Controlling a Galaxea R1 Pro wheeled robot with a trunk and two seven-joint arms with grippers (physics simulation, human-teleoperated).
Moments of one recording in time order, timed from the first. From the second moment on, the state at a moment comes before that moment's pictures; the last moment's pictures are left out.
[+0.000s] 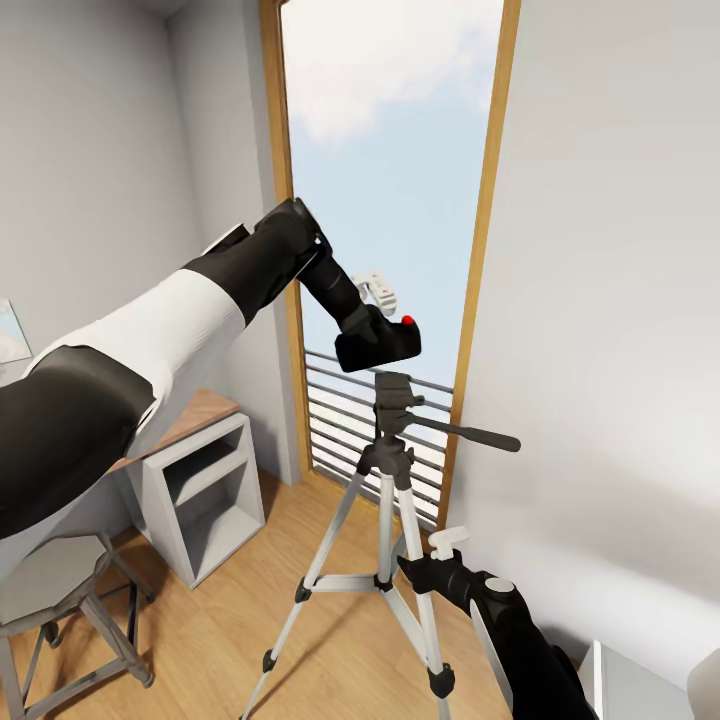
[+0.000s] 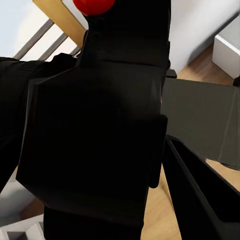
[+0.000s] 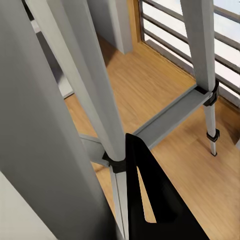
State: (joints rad) left arm -1.76 -0.17 -0.62 -0.44 -0.42 0.68 -1.29; right arm -0.38 0.10 -0.01 -1.02 0.14 0.36 0.38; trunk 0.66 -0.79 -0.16
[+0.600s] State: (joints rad) left arm -1.76 -0.17 -0.62 -0.49 -0.41 0.68 -1.30; right arm -0.38 0.10 -0.01 -1.02 0.14 0.36 0.38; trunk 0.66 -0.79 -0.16
